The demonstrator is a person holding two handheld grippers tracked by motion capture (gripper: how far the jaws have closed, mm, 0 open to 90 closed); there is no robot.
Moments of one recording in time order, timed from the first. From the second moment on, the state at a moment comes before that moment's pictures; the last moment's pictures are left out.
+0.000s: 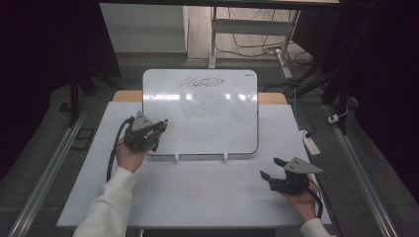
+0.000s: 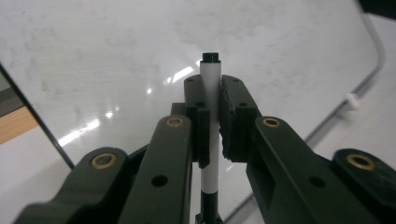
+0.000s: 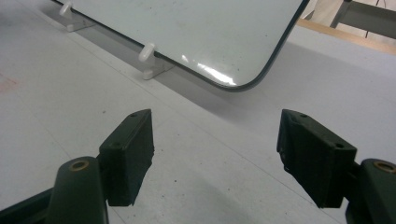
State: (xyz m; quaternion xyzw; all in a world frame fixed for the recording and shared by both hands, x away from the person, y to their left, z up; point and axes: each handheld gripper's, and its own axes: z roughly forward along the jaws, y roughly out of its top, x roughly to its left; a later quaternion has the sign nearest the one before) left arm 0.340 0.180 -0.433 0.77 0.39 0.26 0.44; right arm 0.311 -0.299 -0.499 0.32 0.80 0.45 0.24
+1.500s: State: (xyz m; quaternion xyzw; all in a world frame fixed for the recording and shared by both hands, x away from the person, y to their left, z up) left arm 0.301 0.070 -0.432 0.81 0.25 0.14 0.52; right arm 0.314 -0.146 -0.470 0.22 0.84 0.49 0.06
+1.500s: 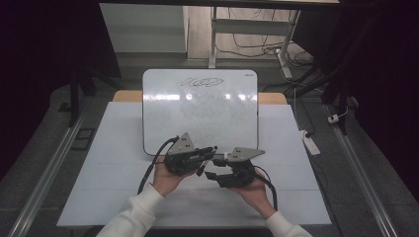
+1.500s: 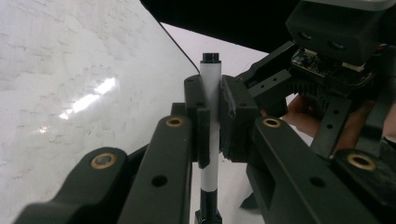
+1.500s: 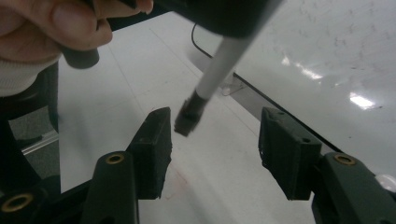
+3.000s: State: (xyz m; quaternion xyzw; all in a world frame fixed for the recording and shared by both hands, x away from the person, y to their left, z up) left arm 0.264 0.163 -0.469 0.80 0.34 0.15 0.47; right arm 0.334 -0.171 -0.458 0.29 0.79 0.53 0.09
